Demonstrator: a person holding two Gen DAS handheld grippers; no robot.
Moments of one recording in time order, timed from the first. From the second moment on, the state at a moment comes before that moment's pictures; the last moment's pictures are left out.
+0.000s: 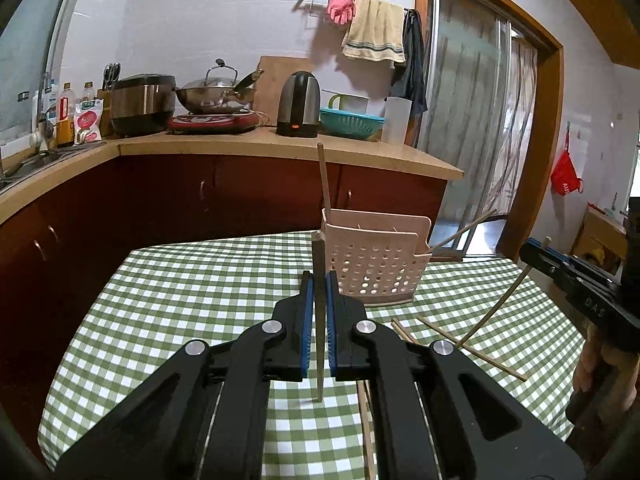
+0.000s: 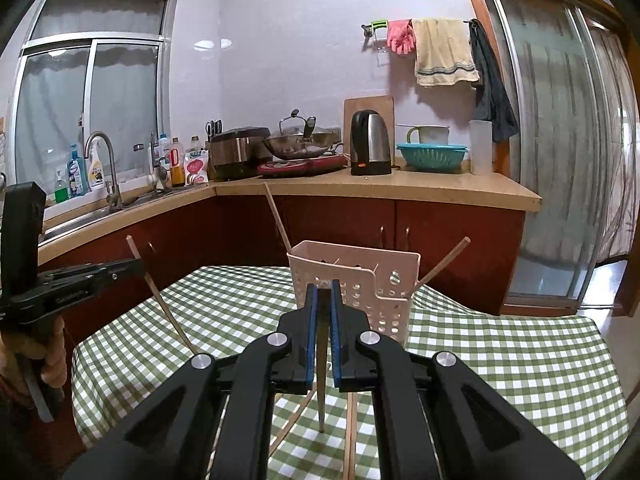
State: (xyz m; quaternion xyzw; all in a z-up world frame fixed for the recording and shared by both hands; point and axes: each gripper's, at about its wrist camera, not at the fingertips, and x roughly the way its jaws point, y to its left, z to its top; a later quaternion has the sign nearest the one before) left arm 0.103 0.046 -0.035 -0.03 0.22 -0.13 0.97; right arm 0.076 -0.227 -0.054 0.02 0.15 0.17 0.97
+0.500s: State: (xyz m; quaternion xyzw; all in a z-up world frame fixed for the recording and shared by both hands) left arm 0.134 0.032 0.015 -0.03 0.18 -0.18 0.97; right arm 0.096 -0.246 0.003 0.04 0.10 0.17 0.98
